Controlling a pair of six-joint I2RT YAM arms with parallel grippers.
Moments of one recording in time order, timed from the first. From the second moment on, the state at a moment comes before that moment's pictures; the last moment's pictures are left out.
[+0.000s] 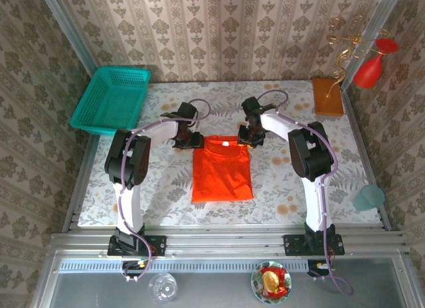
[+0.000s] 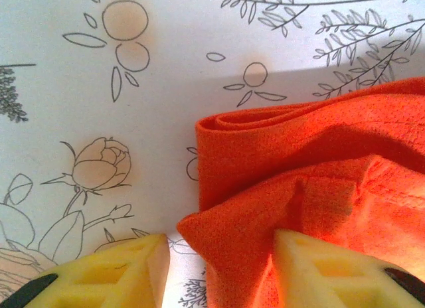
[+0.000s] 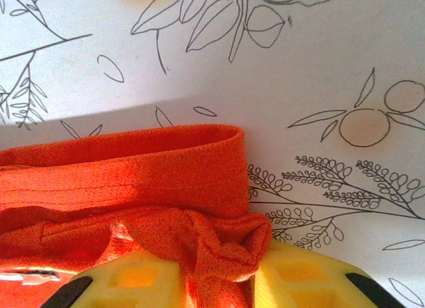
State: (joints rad) left arm -0.46 2.03 1.41 -0.63 0.17 -0.33; right arm 0.36 2.16 1.61 -0.79 -0.19 0.59
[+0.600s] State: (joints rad) left arm -0.52 2.07 1.48 -0.71 0.03 -0.29; right arm 0.36 2.16 1.60 -0.78 -0.19 0.59
